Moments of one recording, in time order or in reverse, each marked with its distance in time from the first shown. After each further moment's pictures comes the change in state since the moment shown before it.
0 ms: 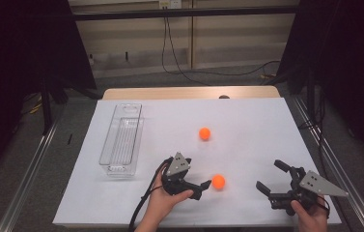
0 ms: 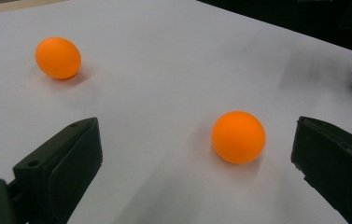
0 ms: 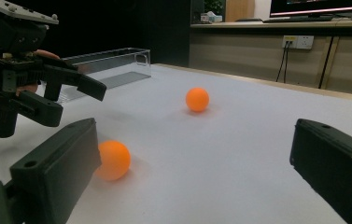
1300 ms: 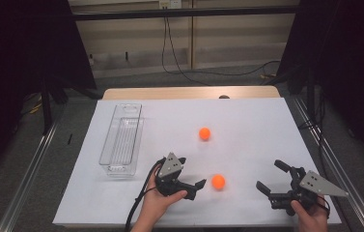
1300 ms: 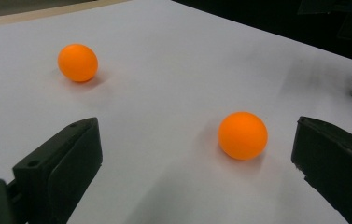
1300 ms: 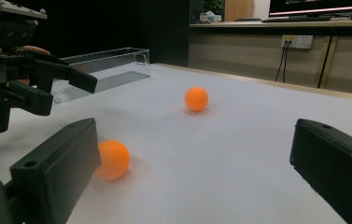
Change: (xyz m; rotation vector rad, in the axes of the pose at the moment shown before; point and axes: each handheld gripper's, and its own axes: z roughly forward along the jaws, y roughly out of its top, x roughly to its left) left arm 0.005 -0.003 -0.016 -0.032 0.019 -0.003; right arm 0.000 0.000 0.000 0.000 -0.004 0.005
